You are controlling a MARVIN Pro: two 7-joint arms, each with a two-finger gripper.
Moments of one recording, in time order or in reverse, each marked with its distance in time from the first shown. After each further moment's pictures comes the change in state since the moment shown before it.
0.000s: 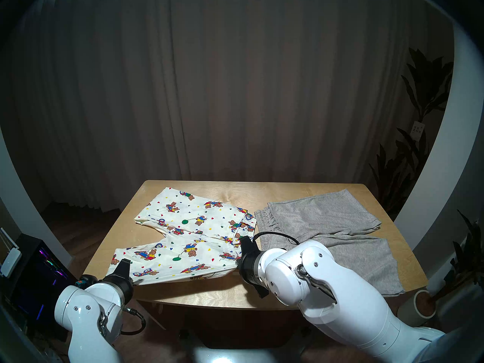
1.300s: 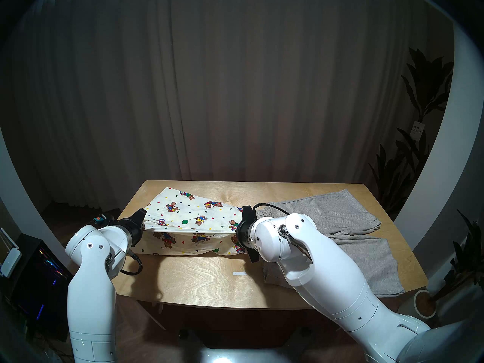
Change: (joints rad) left arm -0.395 0.392 0.089 0.342 -0.033 0.069 -0.145; right arm 0.152 -0.156 0.064 0.227 -0.002 -0.069 0.065
